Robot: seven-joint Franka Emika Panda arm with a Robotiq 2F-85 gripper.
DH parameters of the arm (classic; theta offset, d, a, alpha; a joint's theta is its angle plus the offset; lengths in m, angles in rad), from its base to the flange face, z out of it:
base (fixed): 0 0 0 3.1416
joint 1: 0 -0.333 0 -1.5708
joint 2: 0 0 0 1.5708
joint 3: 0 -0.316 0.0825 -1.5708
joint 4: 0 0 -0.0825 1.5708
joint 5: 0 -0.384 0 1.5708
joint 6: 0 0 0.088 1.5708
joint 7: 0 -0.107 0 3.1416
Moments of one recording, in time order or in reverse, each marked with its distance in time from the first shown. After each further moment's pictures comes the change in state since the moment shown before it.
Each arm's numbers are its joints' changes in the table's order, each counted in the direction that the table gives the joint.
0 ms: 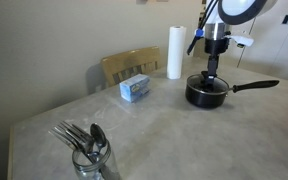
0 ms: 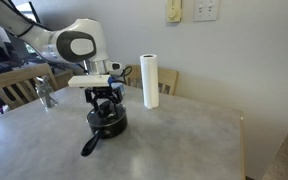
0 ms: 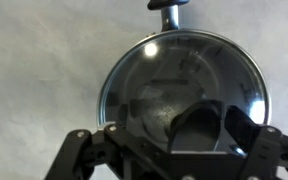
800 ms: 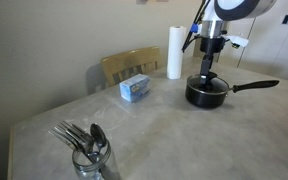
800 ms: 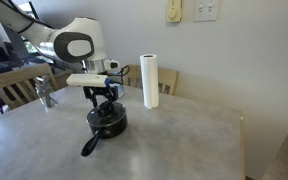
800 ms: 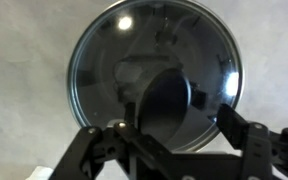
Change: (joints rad) arm 0.006 0.000 -0.033 0.002 -0.120 -0.044 0.027
